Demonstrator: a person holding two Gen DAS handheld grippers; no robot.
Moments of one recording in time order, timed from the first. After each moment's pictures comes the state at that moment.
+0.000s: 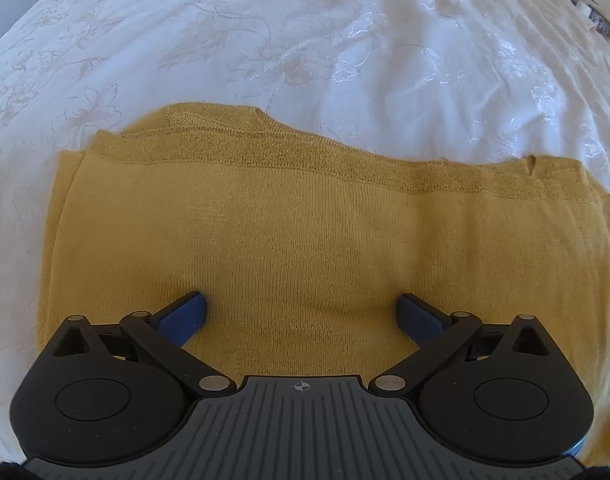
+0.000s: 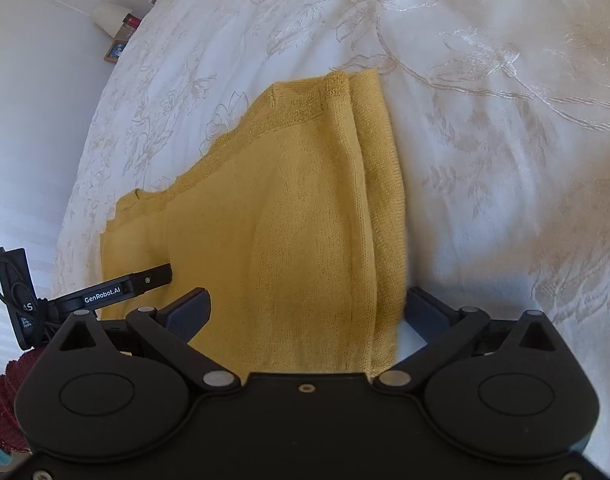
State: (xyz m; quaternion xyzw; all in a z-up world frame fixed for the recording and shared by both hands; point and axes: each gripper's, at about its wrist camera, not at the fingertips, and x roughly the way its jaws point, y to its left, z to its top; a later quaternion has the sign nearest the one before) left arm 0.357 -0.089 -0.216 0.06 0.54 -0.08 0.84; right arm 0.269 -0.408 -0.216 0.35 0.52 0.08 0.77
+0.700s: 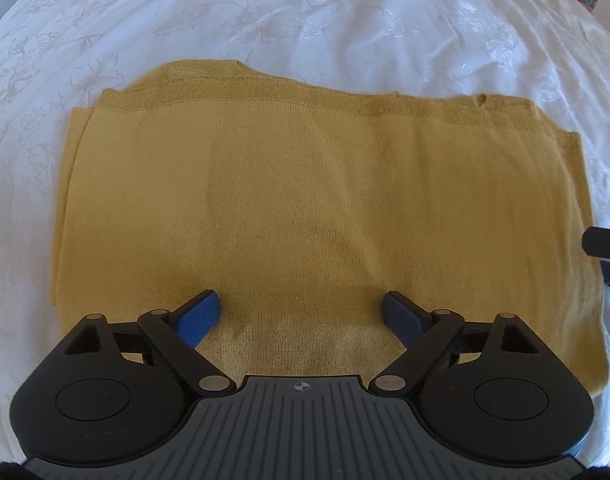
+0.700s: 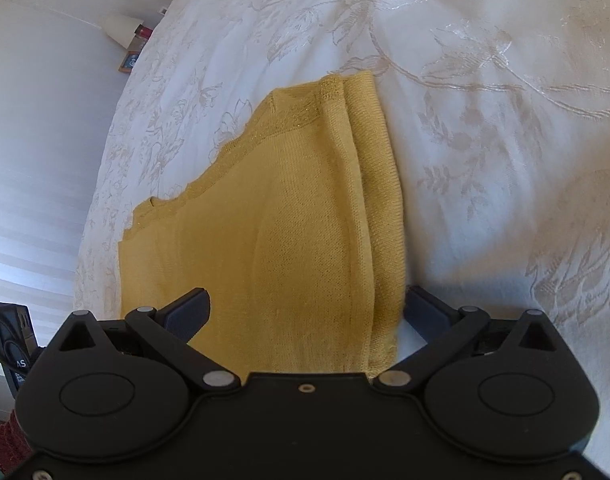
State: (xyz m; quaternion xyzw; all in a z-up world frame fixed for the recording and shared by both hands) left arm 0.318 -0.090 -0.195 0.08 0.58 -0.11 0.80; right arm 0.261 -0.427 -0.222 0.39 0.50 0.11 0.77
